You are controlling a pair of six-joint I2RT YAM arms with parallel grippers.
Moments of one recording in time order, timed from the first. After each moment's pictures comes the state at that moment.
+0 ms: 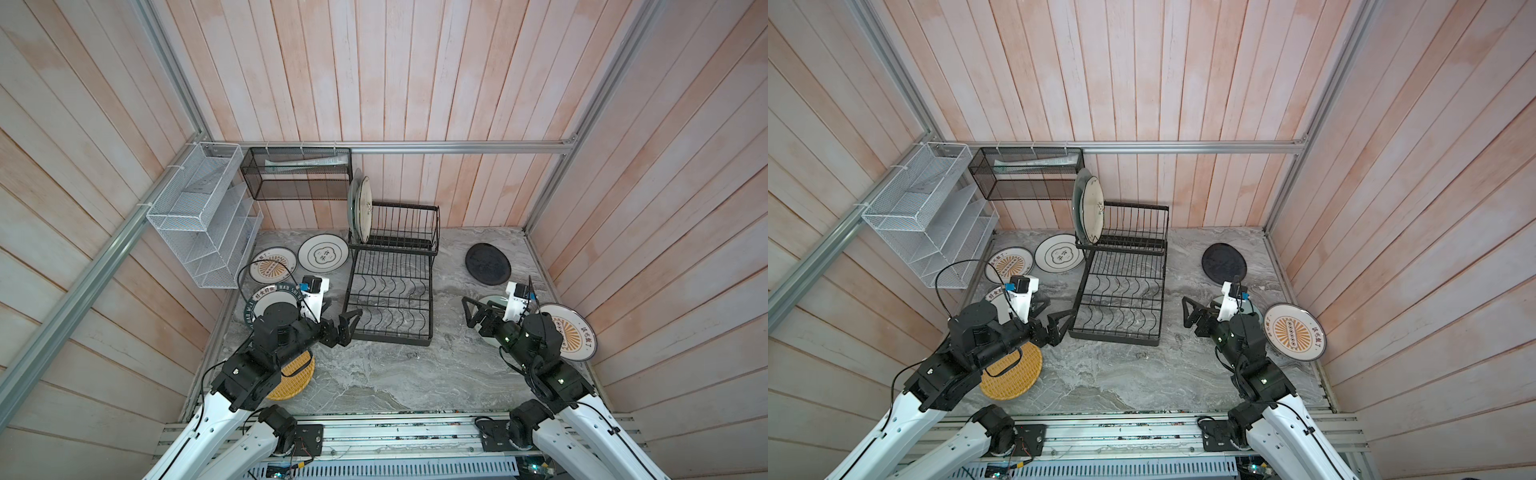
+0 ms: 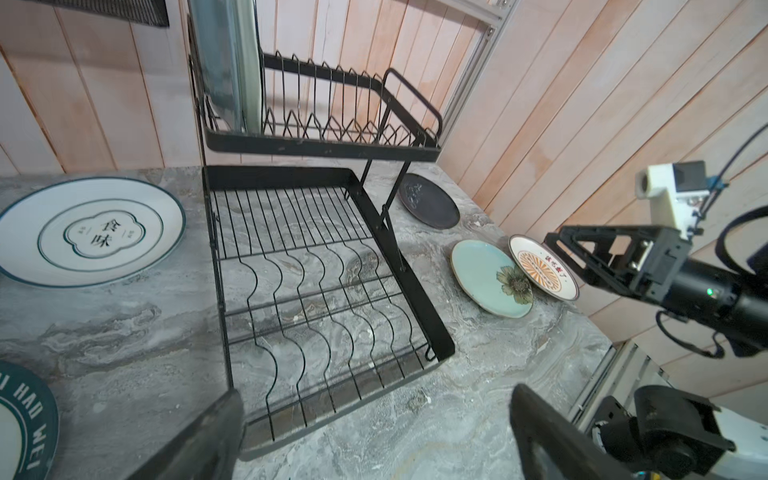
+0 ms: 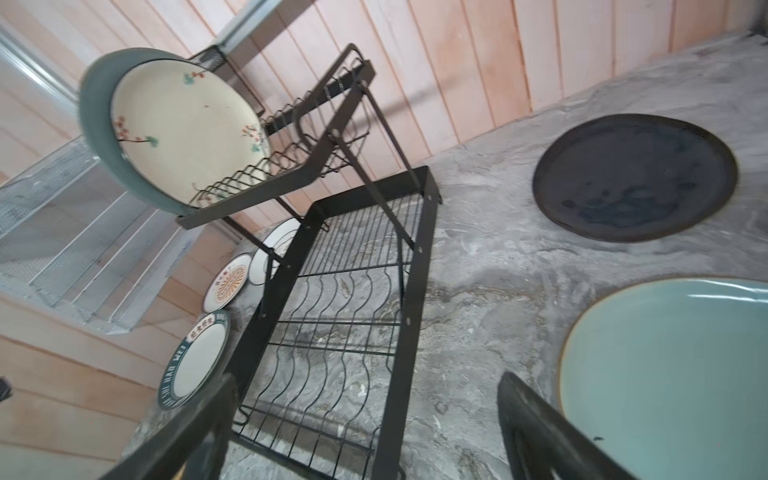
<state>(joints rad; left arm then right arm) -0.57 0.66 0.80 -0.48 0.13 -0.28 0.41 0.59 0.50 -0.17 0.03 0.60</state>
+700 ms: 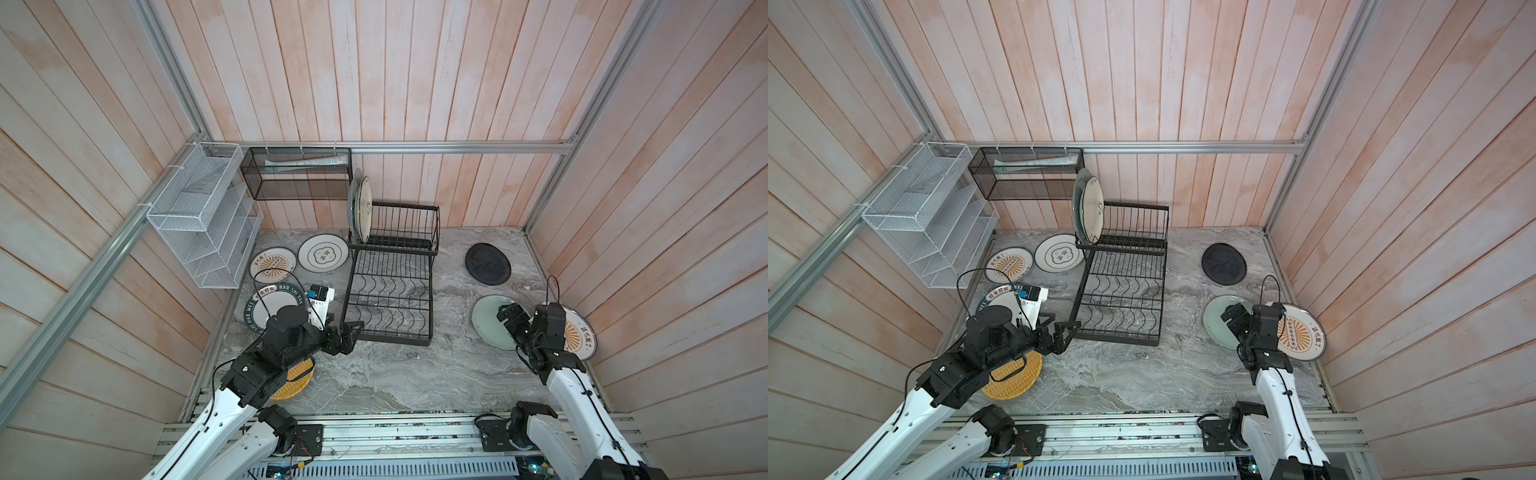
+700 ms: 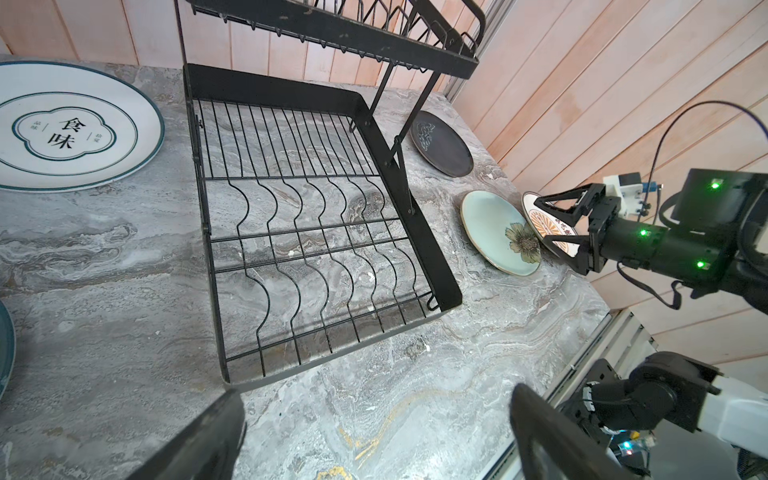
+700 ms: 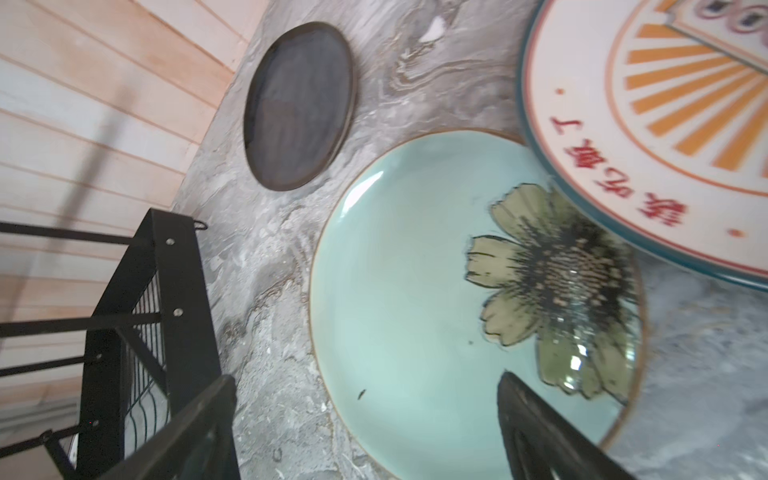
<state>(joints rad) -0.57 0.69 0.76 -0.54 0.16 -0.34 -0.14 0.81 0.41 -0.28 -0.07 0.83</state>
